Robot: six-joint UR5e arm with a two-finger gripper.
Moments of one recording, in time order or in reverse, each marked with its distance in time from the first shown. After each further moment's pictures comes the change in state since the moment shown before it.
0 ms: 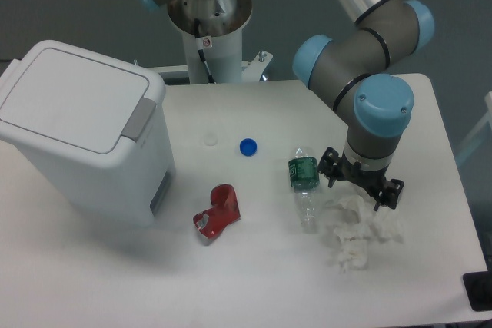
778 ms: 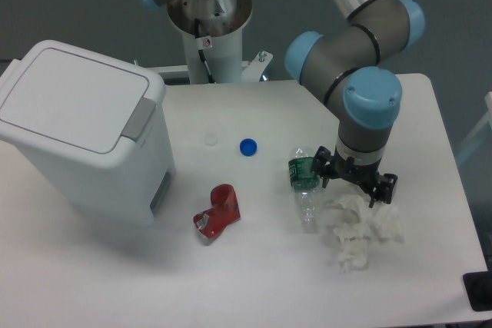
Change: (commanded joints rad) arm -0.054 0.057 -0.055 0.103 -0.014 -0.310
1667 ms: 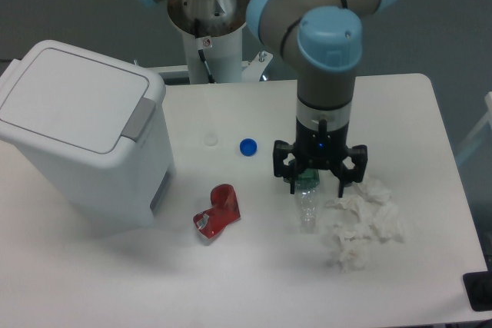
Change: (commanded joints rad) arm -0.086 0.192 -0.009 -0.032 -0.188 -0.480
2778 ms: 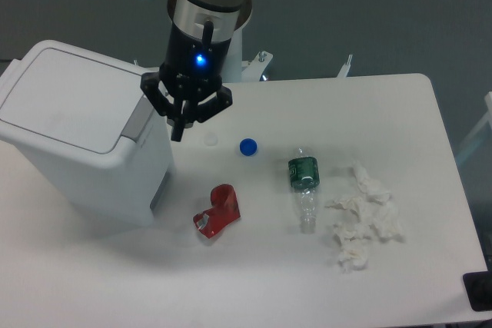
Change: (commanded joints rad) arm -0.111 0.180 -0.043 -0.244 -0.292 -0.103
